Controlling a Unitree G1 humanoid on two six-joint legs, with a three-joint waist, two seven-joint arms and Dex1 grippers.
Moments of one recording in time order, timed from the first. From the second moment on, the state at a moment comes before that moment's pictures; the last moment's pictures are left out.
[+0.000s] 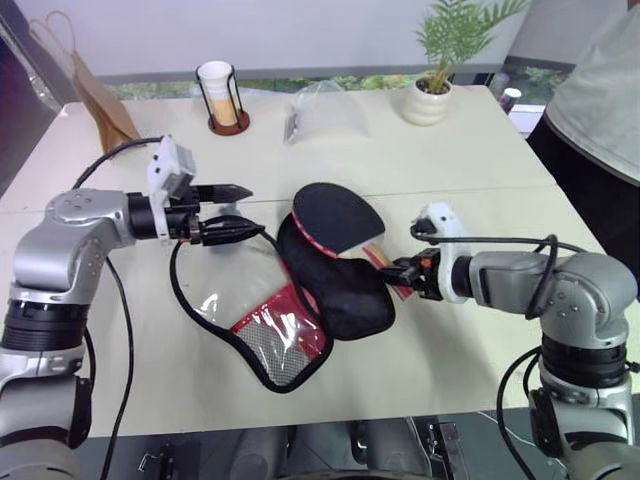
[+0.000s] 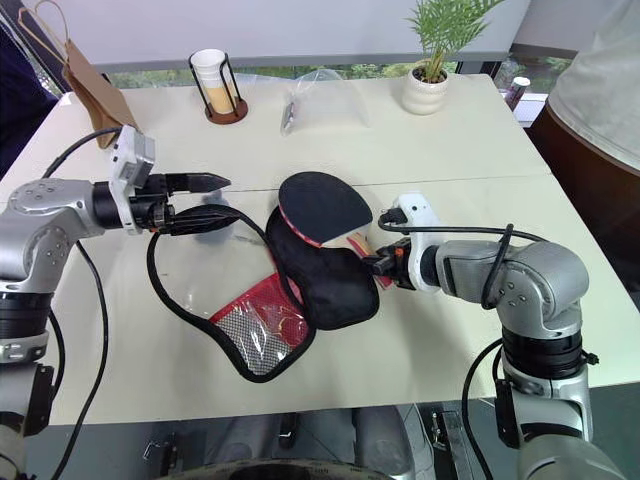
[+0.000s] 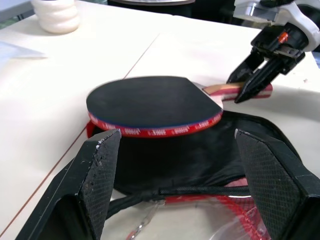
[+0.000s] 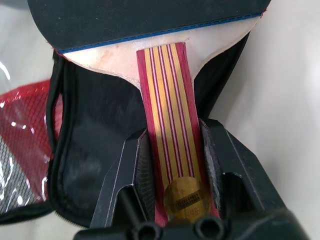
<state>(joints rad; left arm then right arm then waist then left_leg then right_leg) -0.60 0.80 0.05 0.00 -0.55 0.56 -1.19 -0.54 -0.57 -0.10 -0.47 0.97 1.61 0.11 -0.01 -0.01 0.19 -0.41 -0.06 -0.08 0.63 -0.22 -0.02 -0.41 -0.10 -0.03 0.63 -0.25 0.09</state>
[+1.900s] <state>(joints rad) -0.41 0.92 0.05 0.28 -0.32 0.12 -1.45 -0.52 -1.01 0.06 -0.30 0.60 0.68 0.93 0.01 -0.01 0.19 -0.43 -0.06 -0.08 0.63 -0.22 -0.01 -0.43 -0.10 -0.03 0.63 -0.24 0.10</state>
